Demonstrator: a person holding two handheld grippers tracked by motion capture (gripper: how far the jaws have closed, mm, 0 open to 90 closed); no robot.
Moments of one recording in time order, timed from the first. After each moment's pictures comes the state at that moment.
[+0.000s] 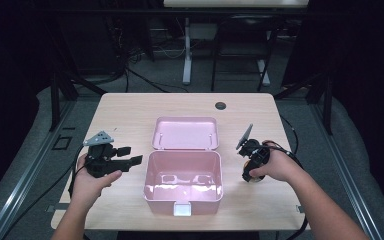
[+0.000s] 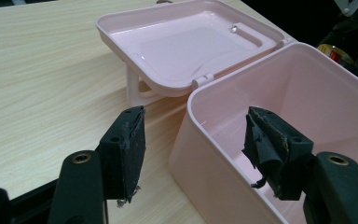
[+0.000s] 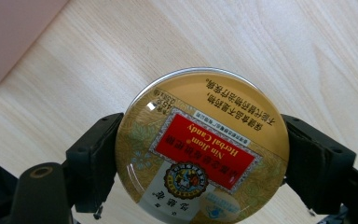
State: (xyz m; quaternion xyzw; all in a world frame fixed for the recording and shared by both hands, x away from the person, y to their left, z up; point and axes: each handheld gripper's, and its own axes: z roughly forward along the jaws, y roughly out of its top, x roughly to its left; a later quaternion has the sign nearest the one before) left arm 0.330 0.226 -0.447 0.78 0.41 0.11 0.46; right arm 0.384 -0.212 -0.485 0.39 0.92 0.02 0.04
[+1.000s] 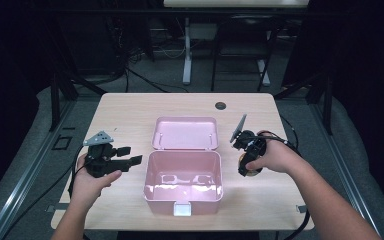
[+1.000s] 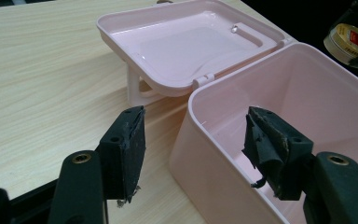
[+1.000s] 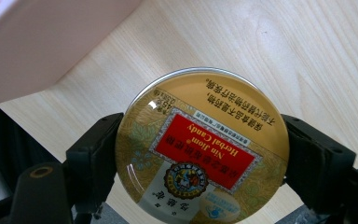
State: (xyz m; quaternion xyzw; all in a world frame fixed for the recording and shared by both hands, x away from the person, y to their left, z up) left arm 0.330 0.226 -0.446 0.78 0.41 0.11 0.46; right arm 0.382 -0.190 -0.442 0.36 0.93 0.03 0.04
